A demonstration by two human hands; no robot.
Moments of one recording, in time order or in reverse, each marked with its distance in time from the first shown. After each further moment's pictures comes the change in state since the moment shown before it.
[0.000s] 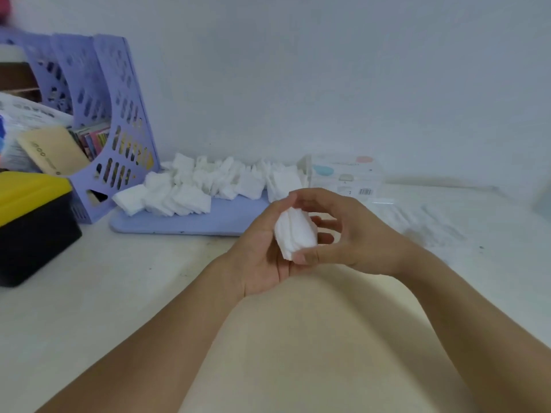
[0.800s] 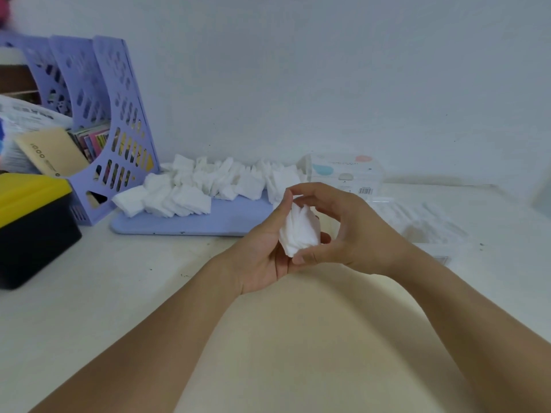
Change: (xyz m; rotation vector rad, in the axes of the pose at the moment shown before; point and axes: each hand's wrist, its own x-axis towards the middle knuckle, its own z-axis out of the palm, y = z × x) left_hand -0.005 0.000 -0.002 0.129 0.052 0.025; right_hand 0.002 0.008 0.004 -0.173 0.105 -0.132
